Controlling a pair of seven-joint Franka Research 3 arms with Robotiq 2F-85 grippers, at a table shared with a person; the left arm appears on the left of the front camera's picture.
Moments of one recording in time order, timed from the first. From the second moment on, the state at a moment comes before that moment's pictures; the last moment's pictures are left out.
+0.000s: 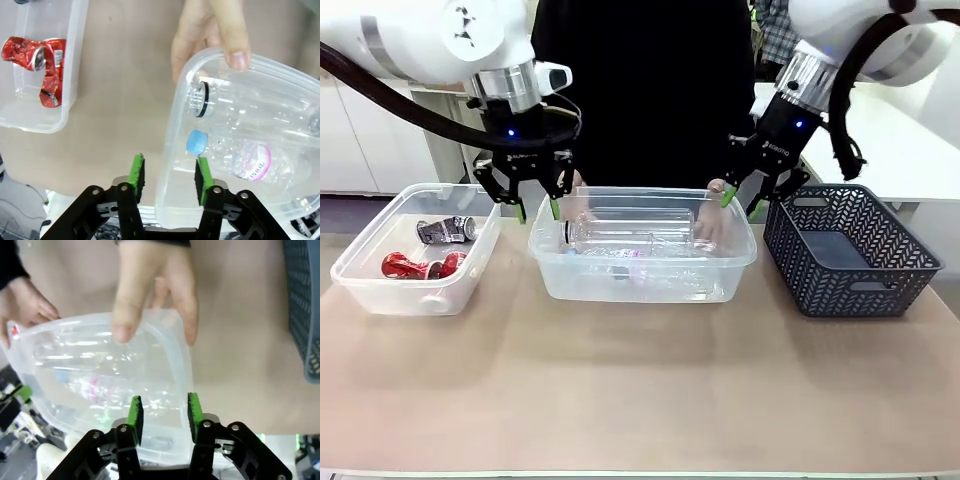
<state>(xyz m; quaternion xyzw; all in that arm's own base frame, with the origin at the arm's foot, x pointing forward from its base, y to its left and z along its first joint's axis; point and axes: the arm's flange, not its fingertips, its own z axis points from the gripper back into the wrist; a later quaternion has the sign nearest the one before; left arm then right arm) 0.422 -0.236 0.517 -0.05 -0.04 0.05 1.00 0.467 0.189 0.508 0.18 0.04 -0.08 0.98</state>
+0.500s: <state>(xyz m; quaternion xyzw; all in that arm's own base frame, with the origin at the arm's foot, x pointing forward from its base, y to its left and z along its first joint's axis) 0.377 -0.187 0.527 -0.08 -0.11 0.10 0.98 0.436 0.173 0.504 0.21 -0.08 0.00 0.97</state>
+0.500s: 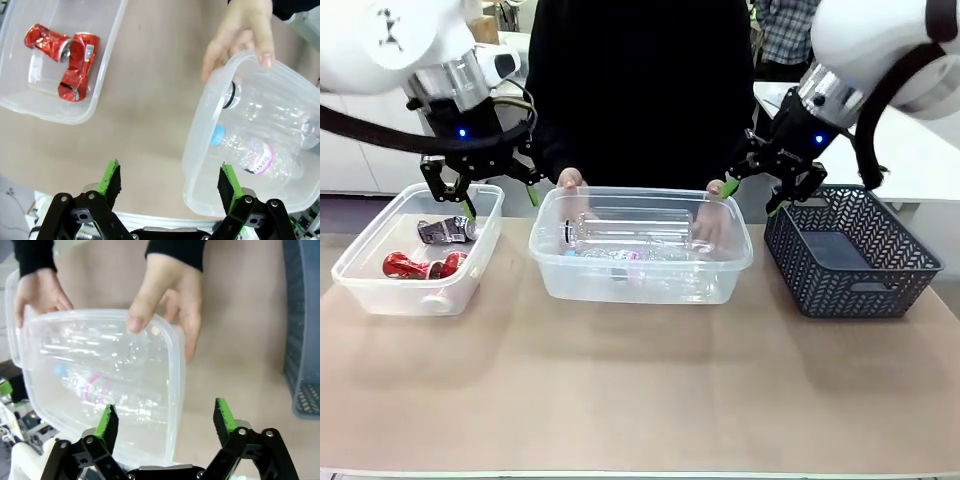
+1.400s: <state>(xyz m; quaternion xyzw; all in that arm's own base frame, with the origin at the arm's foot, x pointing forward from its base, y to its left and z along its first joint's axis) 0.376 -0.184 0.525 -0.08 -0.11 0.10 0.99 0.430 0.168 0.500 0.22 -0.11 0.00 0.97</state>
